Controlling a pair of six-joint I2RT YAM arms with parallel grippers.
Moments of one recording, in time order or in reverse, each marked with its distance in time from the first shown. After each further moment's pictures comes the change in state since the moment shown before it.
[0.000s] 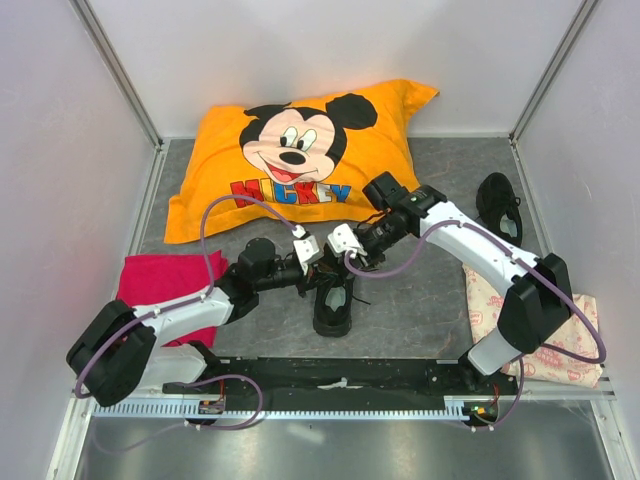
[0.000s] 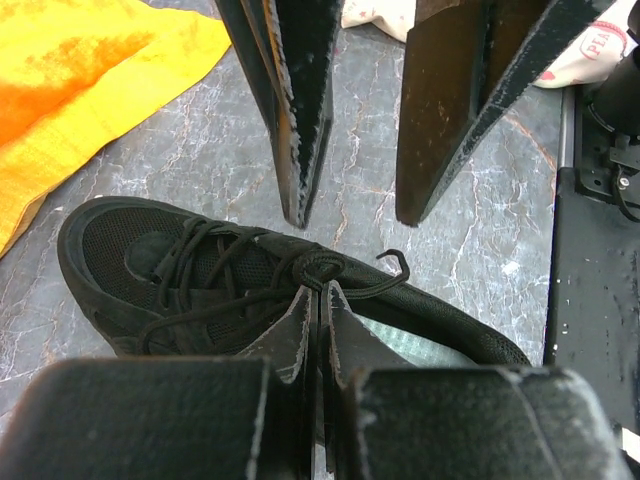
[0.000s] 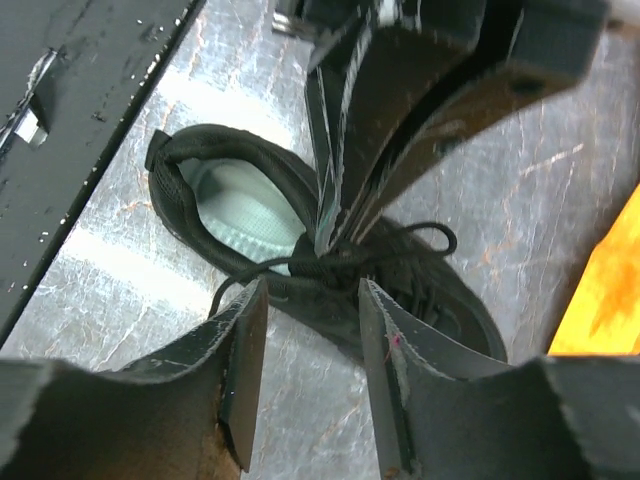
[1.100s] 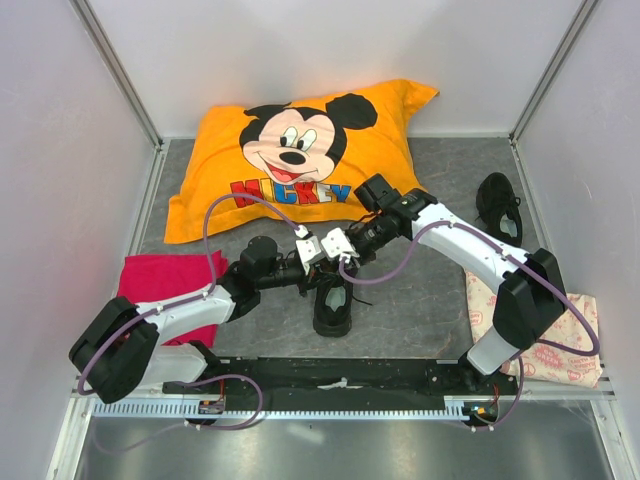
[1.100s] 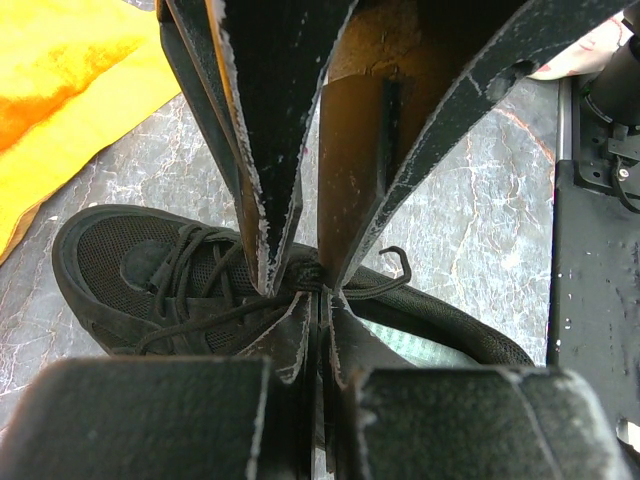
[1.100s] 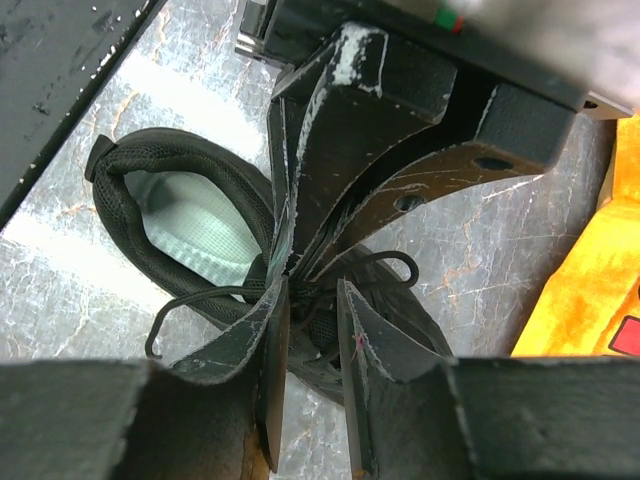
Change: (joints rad) left arm 0.001 0.024 0.017 -0.005 0.024 0.026; right arm 0.039 0.039 -0.004 0.104 0.013 -0.041
